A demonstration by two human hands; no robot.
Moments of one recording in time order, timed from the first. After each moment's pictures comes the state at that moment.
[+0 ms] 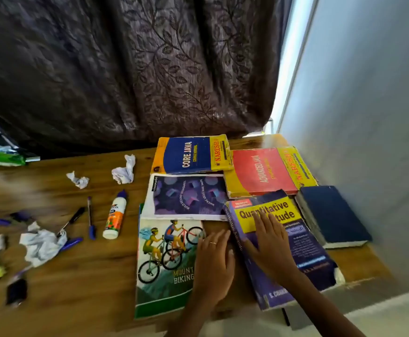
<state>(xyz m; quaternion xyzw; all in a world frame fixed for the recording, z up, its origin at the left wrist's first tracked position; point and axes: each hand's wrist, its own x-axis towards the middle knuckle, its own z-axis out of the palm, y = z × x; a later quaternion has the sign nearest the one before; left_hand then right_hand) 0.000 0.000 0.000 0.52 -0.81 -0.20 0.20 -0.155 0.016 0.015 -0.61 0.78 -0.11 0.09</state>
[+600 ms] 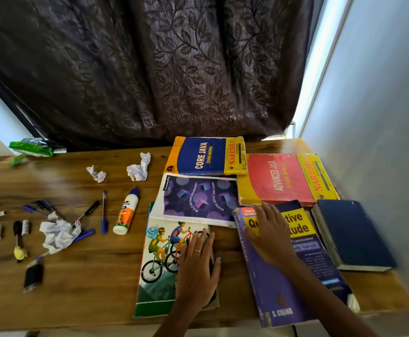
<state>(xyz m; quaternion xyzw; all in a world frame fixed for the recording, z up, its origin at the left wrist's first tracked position) 0.033 -0.011 -0.017 0.57 -0.80 -0.10 0.15 -0.163 -0.036 0.032 -0.64 0.75 -0.14 0.10</state>
